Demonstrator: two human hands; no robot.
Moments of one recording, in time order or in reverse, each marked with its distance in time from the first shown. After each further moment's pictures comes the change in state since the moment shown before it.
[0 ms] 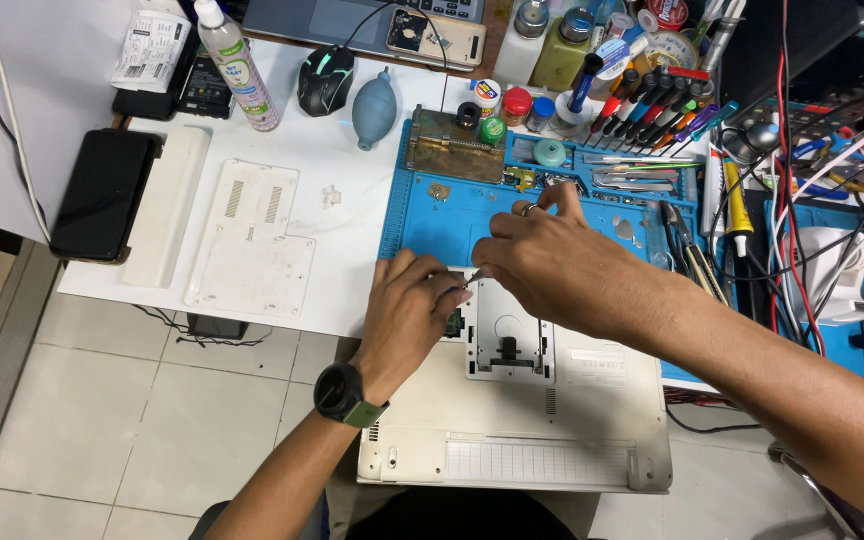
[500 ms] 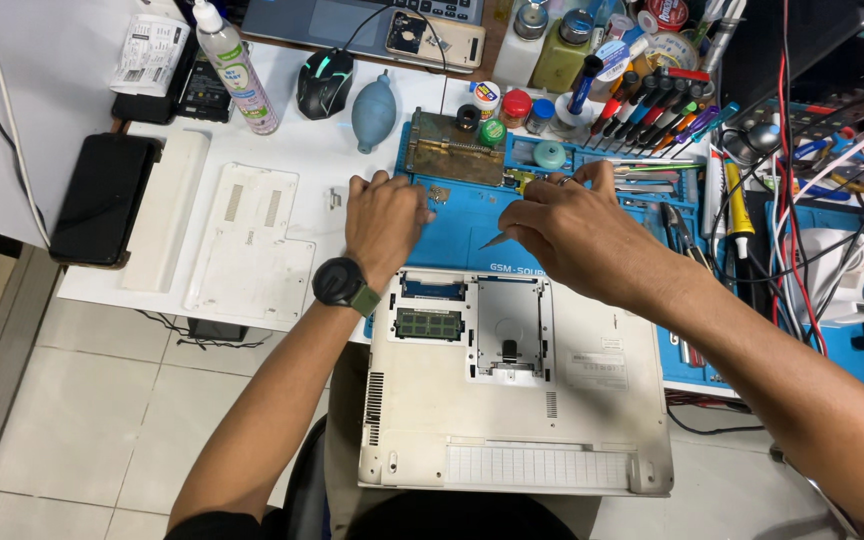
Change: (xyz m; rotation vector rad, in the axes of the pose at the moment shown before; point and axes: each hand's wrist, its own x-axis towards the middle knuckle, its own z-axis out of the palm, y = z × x) left_hand 0.096 -0.101 0.014 0.373 -0.115 -0.044; right_hand 0.001 0.029 0.007 0.084 0.158 0.094
